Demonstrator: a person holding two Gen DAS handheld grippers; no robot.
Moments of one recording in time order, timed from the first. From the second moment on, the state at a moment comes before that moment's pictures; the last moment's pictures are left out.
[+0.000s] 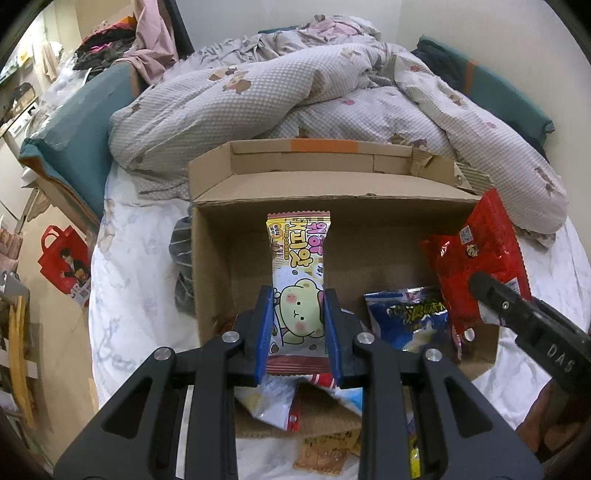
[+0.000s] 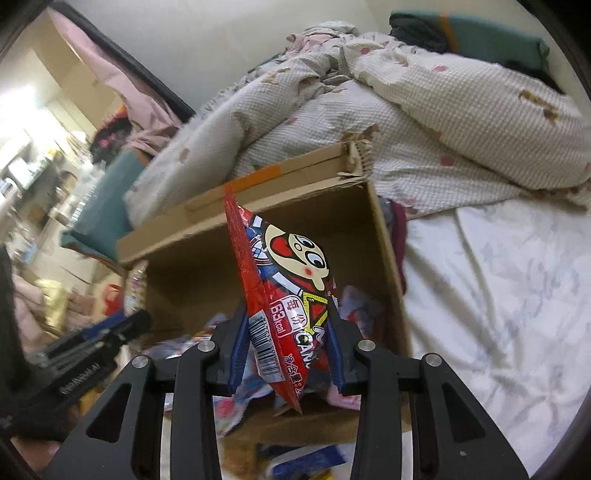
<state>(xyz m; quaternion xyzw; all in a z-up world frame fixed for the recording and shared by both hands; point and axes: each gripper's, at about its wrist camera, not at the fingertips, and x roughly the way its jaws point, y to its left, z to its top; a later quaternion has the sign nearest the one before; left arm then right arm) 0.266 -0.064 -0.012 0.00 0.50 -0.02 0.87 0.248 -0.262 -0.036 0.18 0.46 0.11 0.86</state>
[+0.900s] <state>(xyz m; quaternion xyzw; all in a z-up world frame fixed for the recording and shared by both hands) 0.271 -0.061 -0.029 -0.01 0.52 -0.02 0.85 0.253 -0.274 -0.049 0.31 0.47 0.16 0.81</state>
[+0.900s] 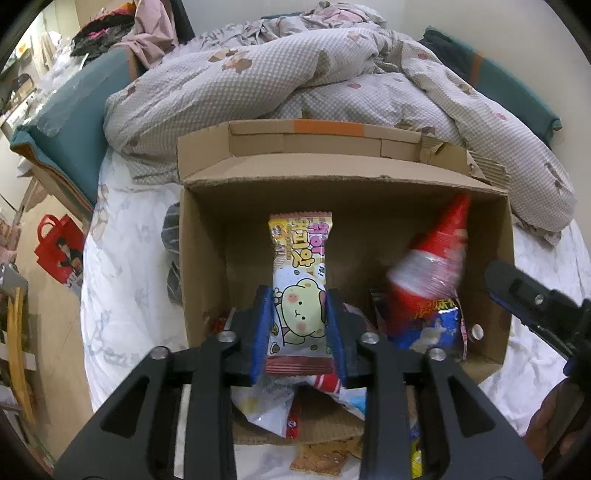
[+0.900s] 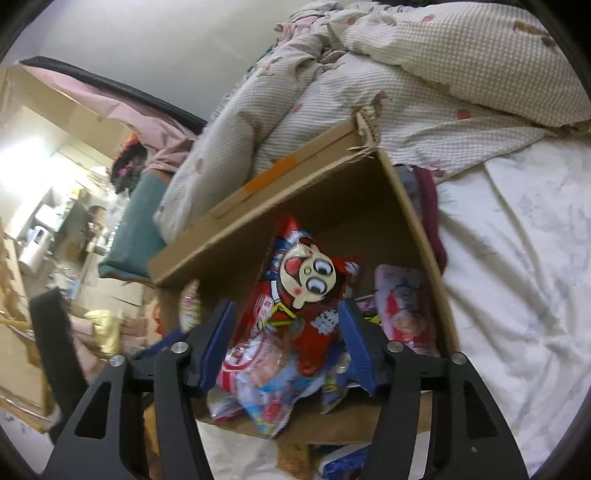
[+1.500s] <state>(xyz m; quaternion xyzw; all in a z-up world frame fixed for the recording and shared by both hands) 0.247 -0.054 -0.002 0.01 0.48 0.00 0.88 0.246 -0.271 -0.034 0.27 0.46 0.15 0.83</state>
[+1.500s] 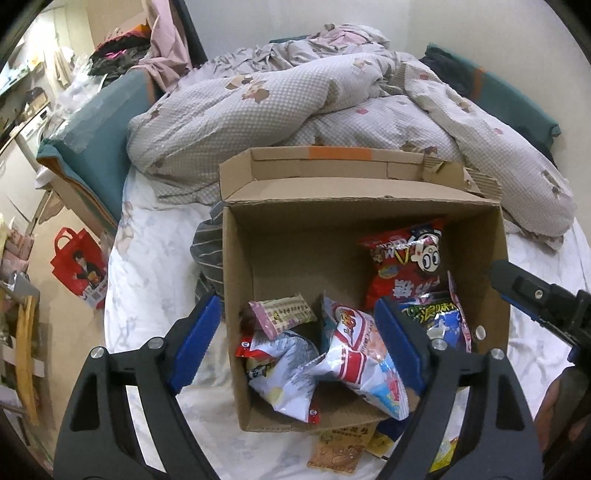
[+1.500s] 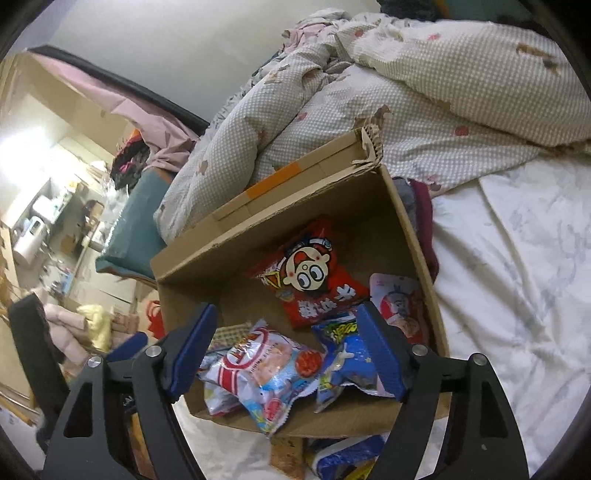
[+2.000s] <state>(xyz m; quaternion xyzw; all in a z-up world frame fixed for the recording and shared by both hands) 0.211 -0.049 0.018 0.01 0.47 -0.01 0.89 0.206 -0.274 -0.014 0.25 0.46 0.15 0.84</state>
